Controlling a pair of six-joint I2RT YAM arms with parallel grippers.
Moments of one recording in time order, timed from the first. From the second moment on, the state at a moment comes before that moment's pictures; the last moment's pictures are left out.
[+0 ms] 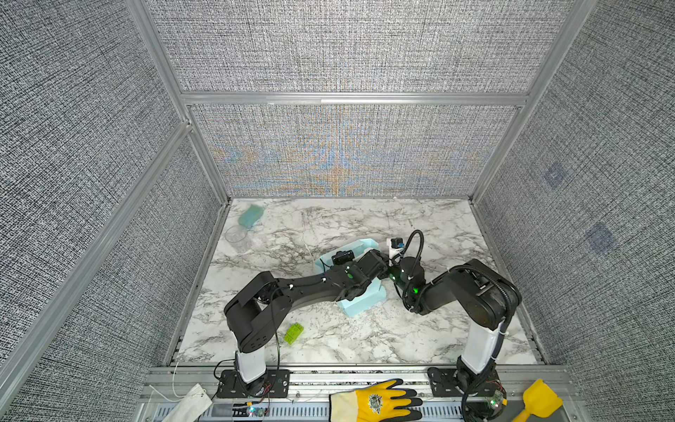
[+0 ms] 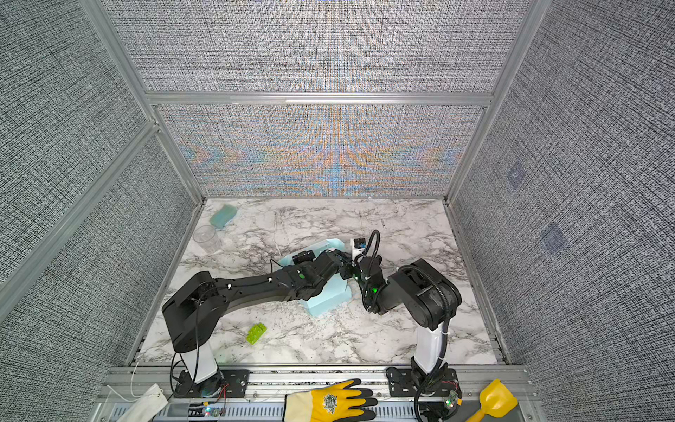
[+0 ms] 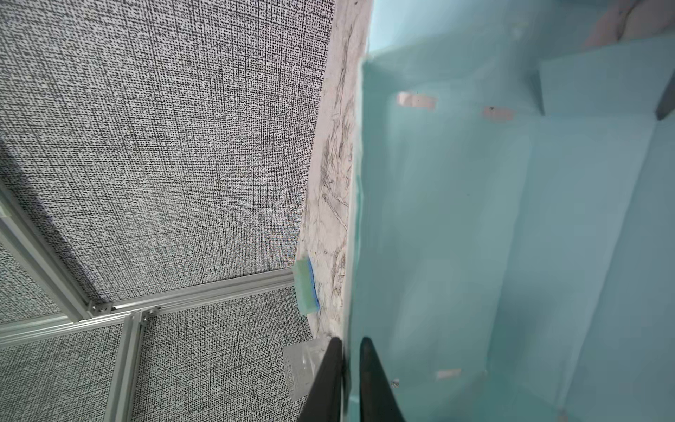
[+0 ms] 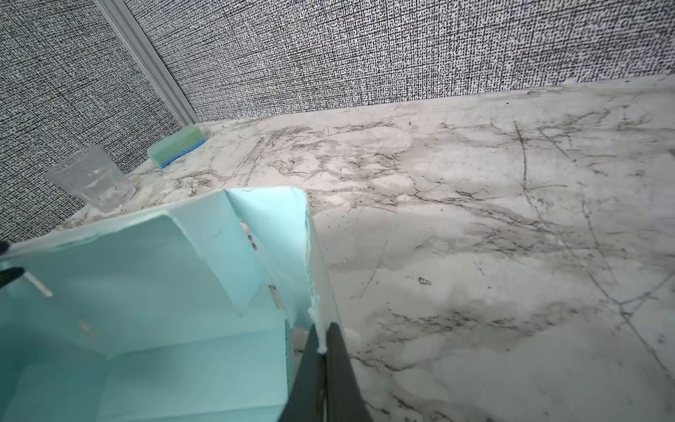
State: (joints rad) left arm -1.00 1.81 1.17 -0.30 -0.97 0.54; right arm 0.53 1.87 0.56 1.10 0.01 0.31
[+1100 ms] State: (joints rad) left arm -0.93 1.80 1.12 -0.28 -0.98 0.56; right arm 0.54 1.80 0.52 1.10 0.02 0.29
